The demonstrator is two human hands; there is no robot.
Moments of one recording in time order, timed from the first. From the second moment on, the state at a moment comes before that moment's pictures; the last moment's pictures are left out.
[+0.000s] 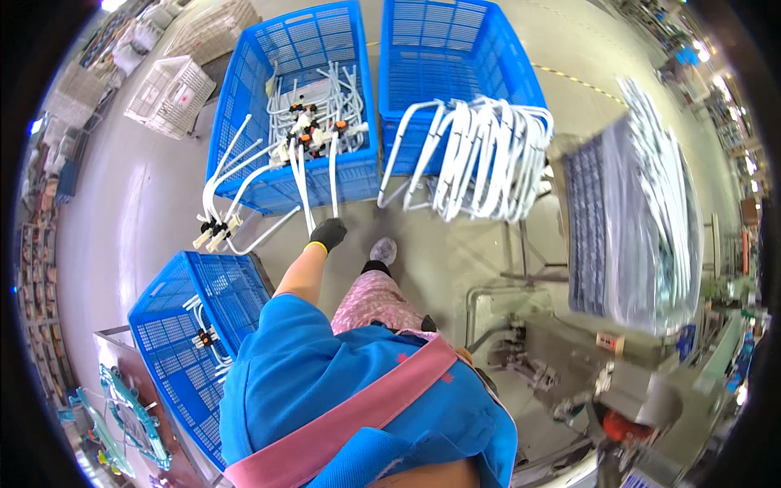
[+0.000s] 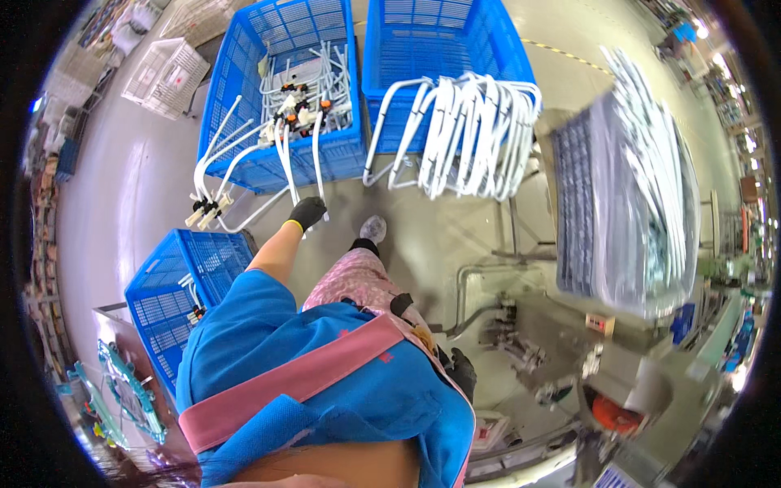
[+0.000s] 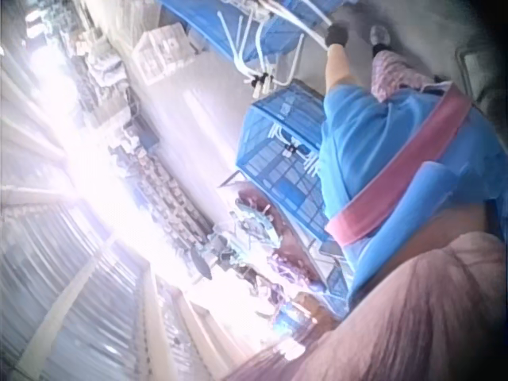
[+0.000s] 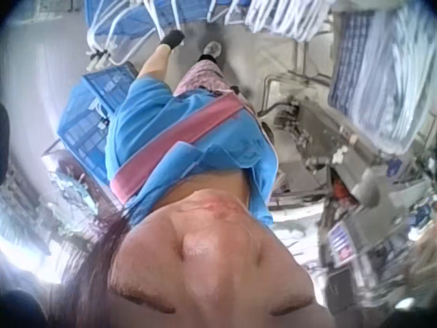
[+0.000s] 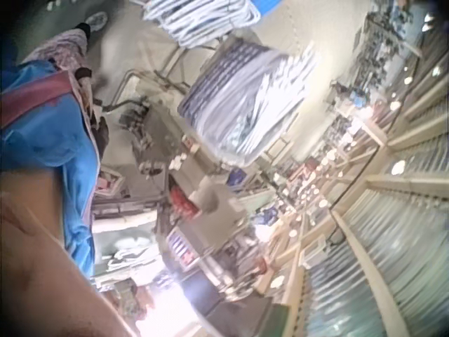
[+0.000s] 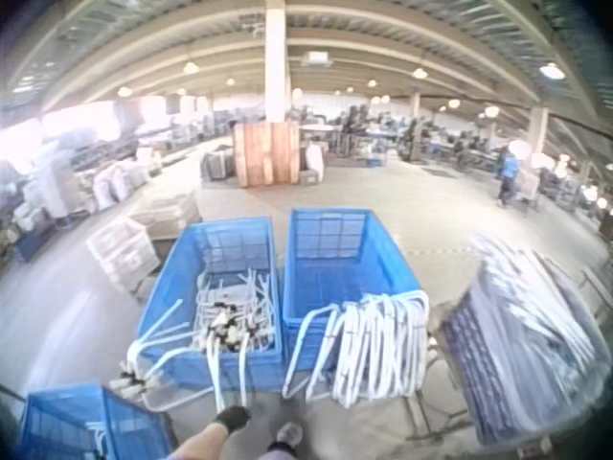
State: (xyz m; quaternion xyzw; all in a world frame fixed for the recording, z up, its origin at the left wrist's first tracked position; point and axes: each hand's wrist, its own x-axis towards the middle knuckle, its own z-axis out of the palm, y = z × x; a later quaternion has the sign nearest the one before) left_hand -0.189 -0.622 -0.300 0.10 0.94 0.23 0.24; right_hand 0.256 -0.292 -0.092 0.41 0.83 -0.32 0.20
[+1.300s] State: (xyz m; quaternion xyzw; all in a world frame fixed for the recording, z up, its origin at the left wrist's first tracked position) left_hand -0.349 -0.633 -0.085 -0.10 0.60 0.77 0.18; right_hand -0.446 -0.283 -0.327 0.35 0.64 -0.67 0.16
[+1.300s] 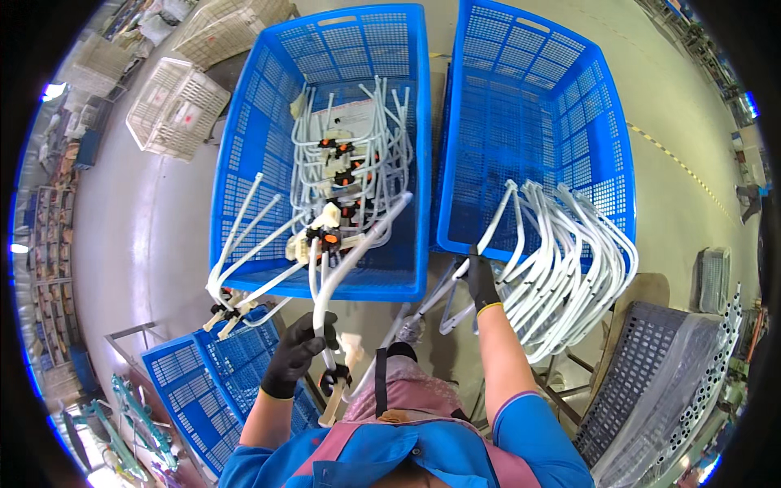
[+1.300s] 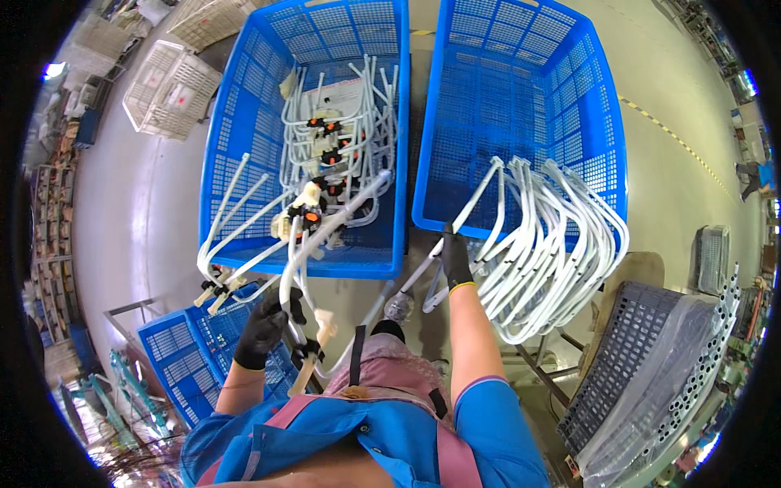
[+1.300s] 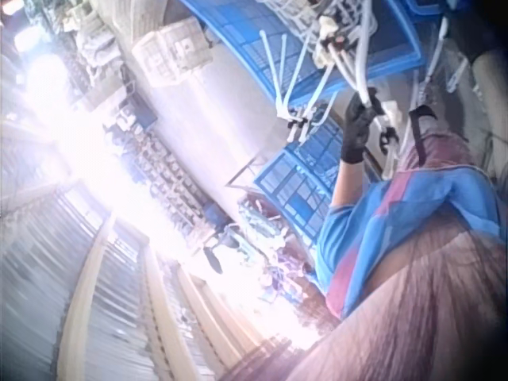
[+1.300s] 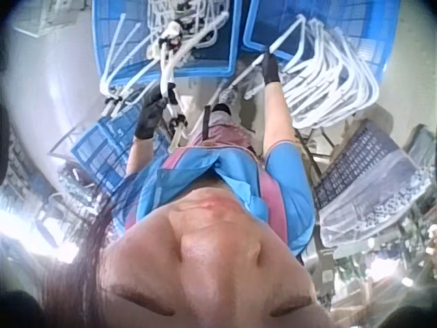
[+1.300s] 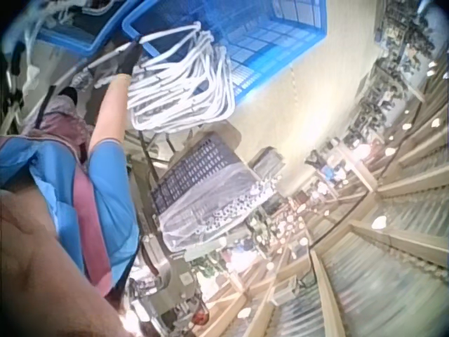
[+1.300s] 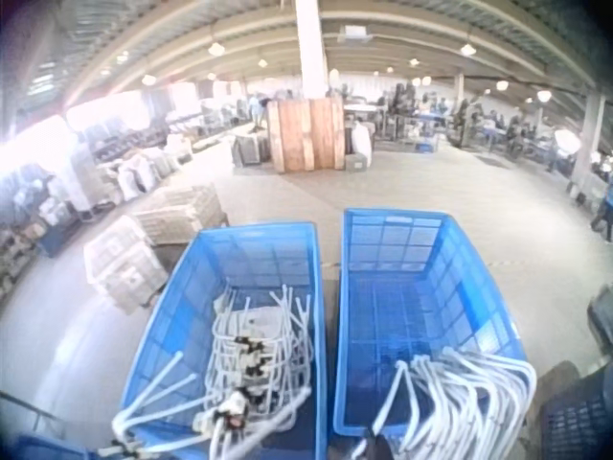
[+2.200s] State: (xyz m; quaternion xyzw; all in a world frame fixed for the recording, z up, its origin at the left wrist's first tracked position) left_hand -0.131 -0.613 0.025 -0.05 0.81 0.55 0.20; right_hand 0.081 -0.300 0.019 0.23 0.77 -0.59 -0.05
